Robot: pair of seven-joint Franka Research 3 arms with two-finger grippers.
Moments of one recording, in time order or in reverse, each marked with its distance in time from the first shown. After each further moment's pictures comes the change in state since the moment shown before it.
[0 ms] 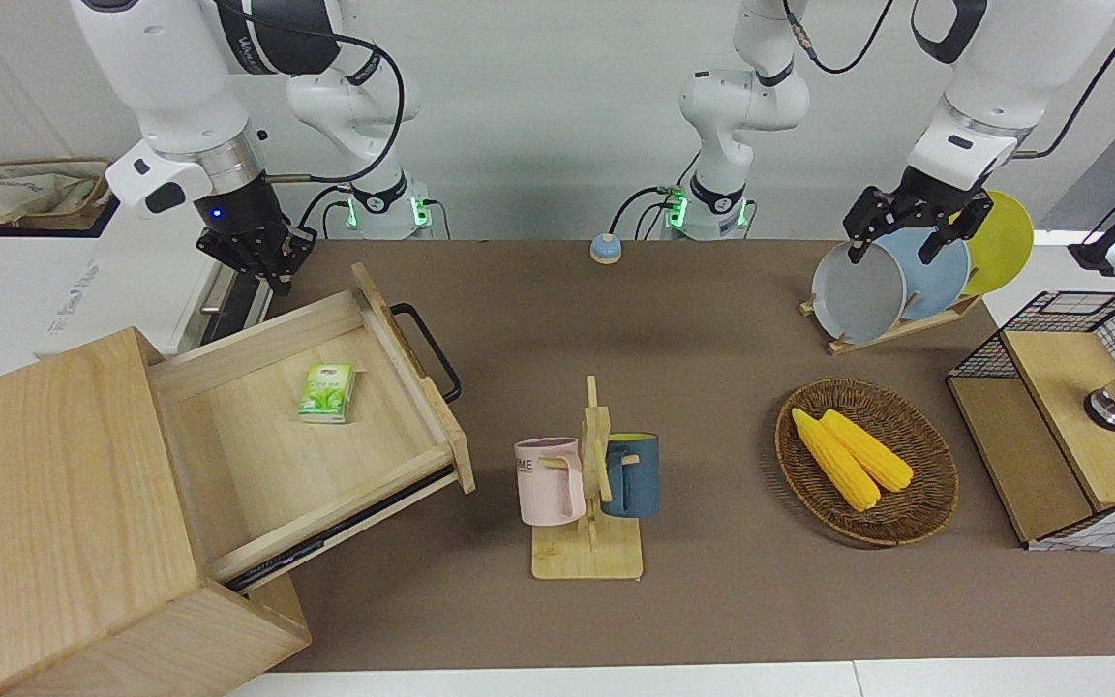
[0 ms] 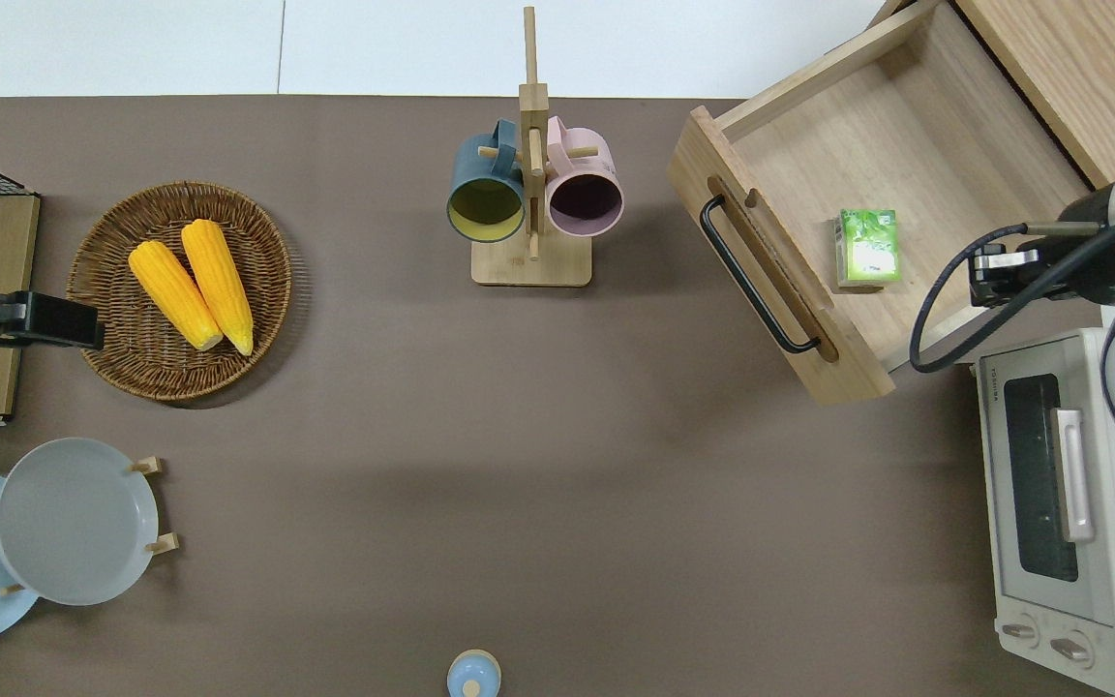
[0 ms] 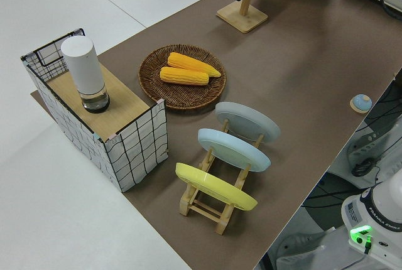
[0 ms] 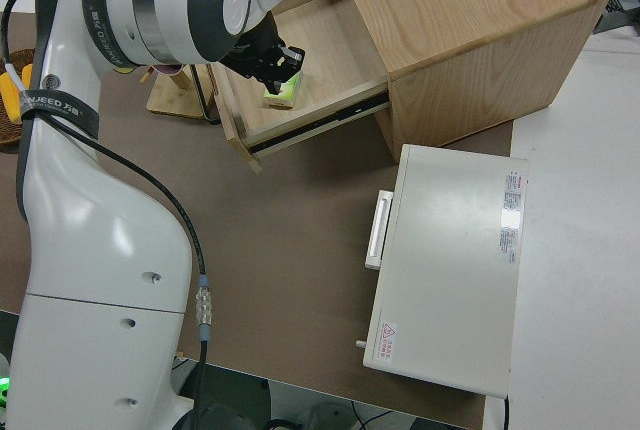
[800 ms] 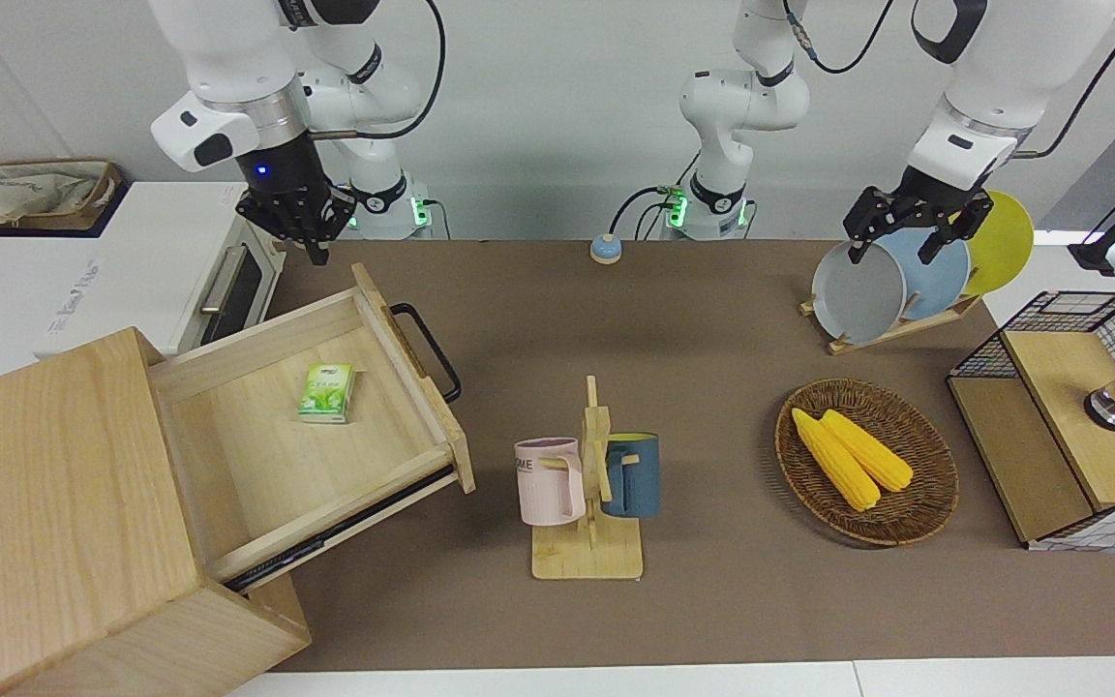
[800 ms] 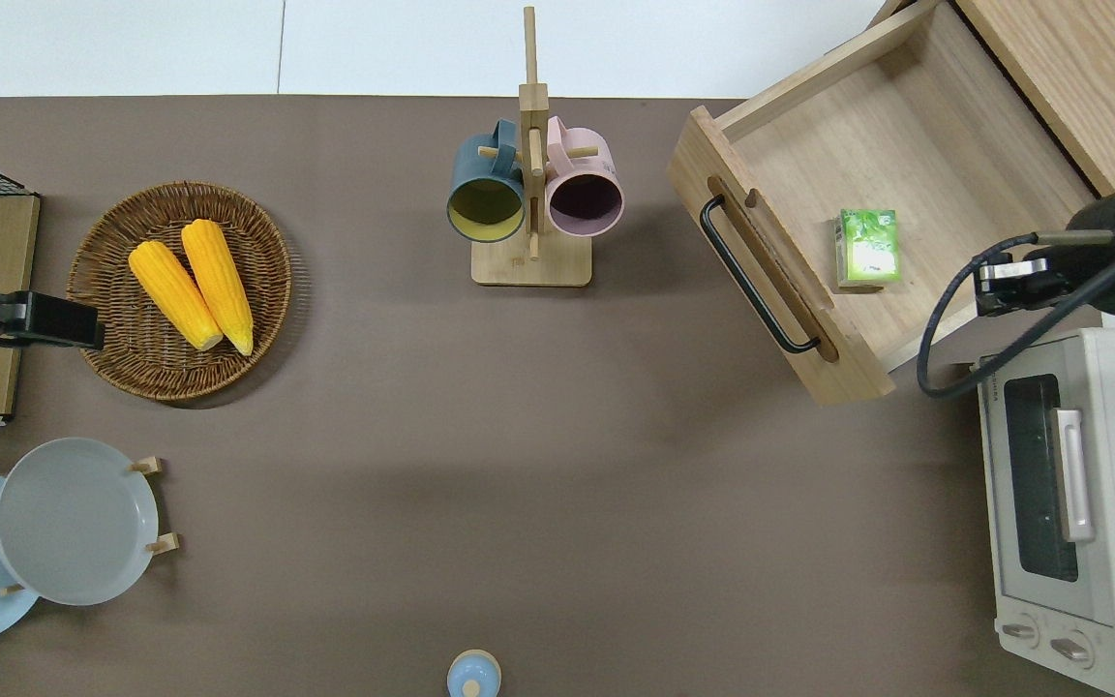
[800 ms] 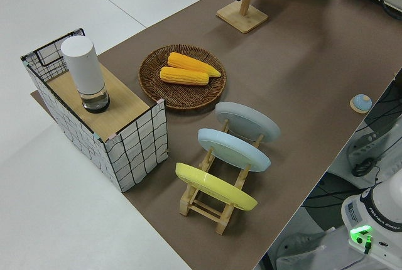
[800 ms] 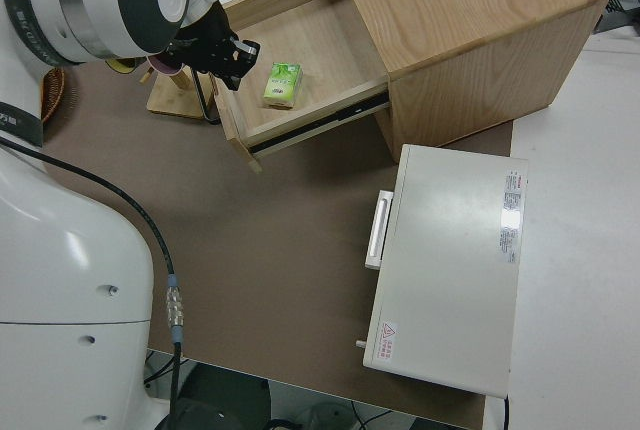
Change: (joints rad) left arm 0.000 0.000 0.000 0.000 0.000 0.000 0.000; right arm 0.080 -0.022 0.032 0.062 0.000 -0.070 0.122
